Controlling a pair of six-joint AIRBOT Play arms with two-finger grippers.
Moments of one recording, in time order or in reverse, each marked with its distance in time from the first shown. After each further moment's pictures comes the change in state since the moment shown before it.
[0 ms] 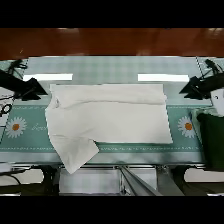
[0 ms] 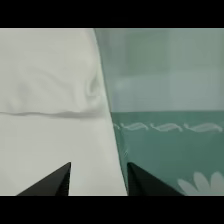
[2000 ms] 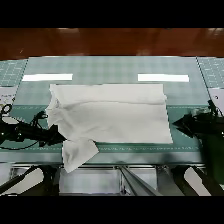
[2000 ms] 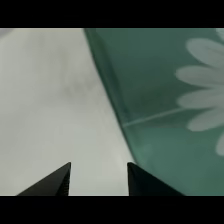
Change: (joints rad) left arm 0.031 0.253 -0.888 -0.160 0.216 0.150; right arm -0.122 0.570 -0.807 0.058 -0.249 -0.019
